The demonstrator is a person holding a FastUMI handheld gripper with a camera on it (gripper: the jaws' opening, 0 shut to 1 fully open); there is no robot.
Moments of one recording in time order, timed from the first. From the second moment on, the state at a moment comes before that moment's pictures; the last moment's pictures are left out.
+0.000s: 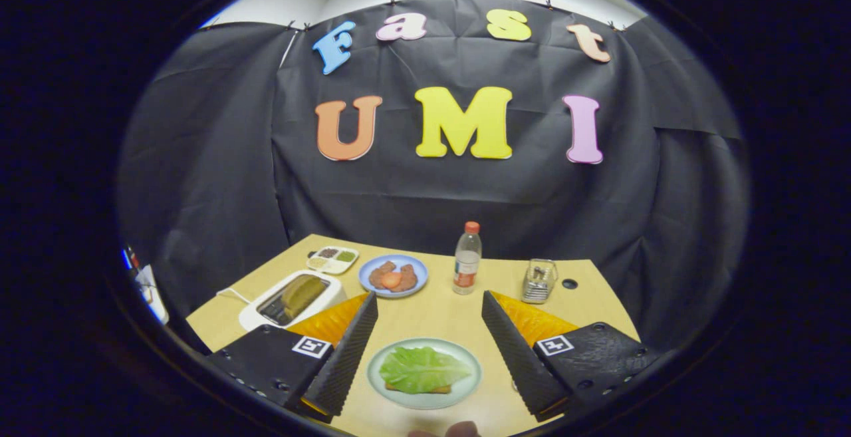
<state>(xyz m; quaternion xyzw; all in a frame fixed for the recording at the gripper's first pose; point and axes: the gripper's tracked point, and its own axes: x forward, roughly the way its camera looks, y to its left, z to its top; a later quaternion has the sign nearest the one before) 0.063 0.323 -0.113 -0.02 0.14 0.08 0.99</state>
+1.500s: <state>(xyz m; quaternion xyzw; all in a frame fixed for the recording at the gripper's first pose) 0.116 0.513 -0.212 0.02 0.26 0.04 0.97</state>
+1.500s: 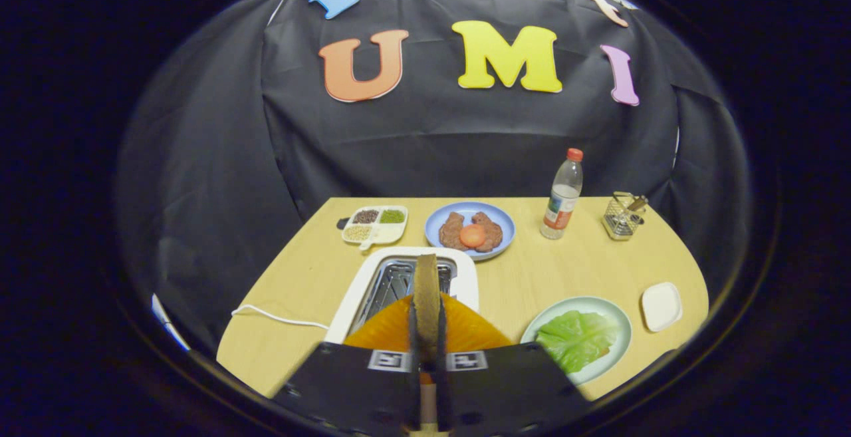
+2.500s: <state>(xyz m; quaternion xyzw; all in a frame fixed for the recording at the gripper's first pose) 0.084 0.366 -0.114 0.04 0.17 0.01 0.98</state>
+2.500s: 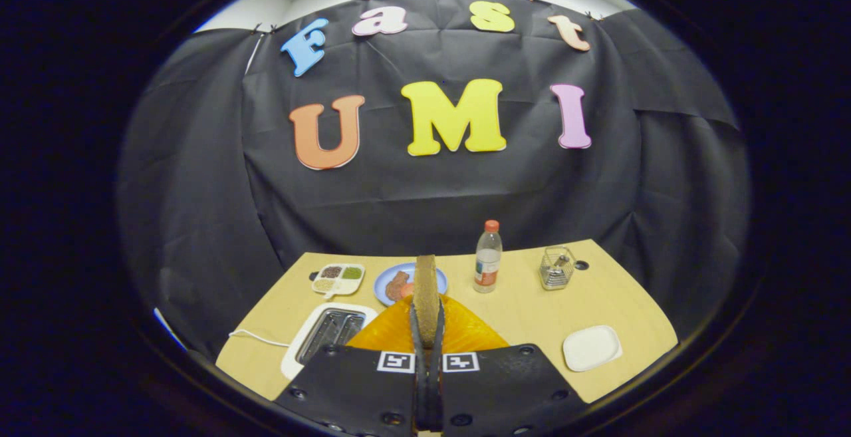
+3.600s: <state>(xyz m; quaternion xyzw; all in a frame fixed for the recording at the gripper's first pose) 0.094 0.324 -0.296 0.14 0.30 0.04 0.94</state>
